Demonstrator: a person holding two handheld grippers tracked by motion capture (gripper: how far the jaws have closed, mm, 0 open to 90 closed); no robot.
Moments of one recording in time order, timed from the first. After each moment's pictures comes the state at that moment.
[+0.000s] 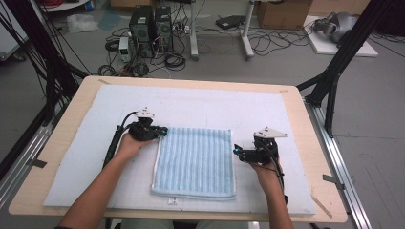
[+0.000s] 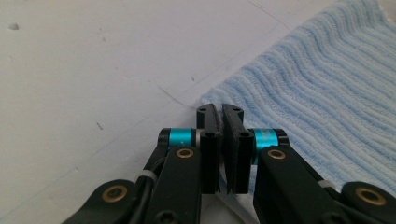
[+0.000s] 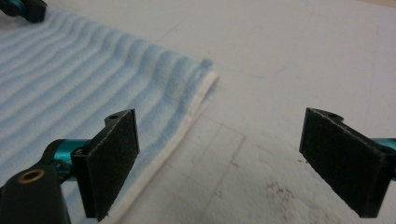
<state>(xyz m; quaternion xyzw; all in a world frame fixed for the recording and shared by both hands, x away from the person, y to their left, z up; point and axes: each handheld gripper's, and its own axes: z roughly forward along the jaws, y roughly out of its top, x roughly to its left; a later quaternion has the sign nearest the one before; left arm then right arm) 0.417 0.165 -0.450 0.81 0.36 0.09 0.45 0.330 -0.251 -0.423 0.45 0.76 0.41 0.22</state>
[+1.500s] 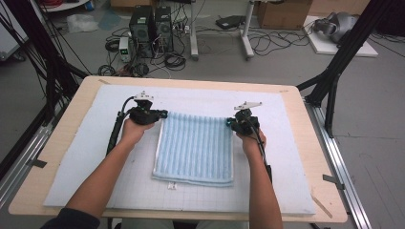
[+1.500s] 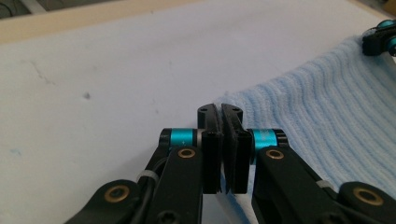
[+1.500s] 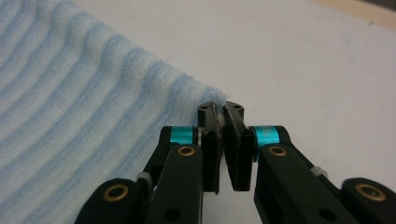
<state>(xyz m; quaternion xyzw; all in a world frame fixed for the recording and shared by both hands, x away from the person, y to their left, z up) 0.454 0.163 -0.413 0.76 0.40 0.13 0.49 0.431 -0.212 -0.418 0.42 0.80 0.37 0.20</state>
